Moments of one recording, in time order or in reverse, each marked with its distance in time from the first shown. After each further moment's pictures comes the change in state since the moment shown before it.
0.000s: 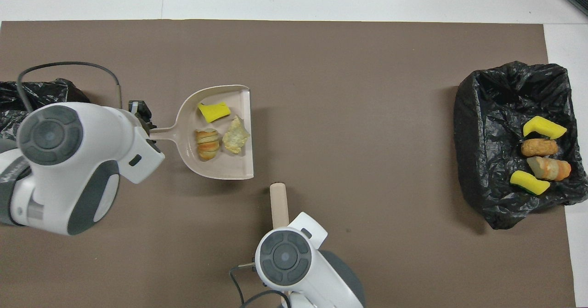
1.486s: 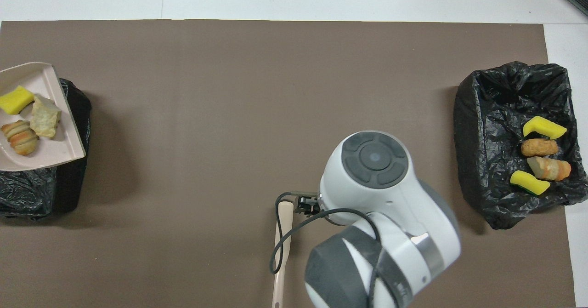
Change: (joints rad) left arm 0.658 0.050 0.014 0.283 0.095 -0.140 0.376; right arm -0.436 -0.034 -0.029 0.413 -0.092 -0.492 -0.240
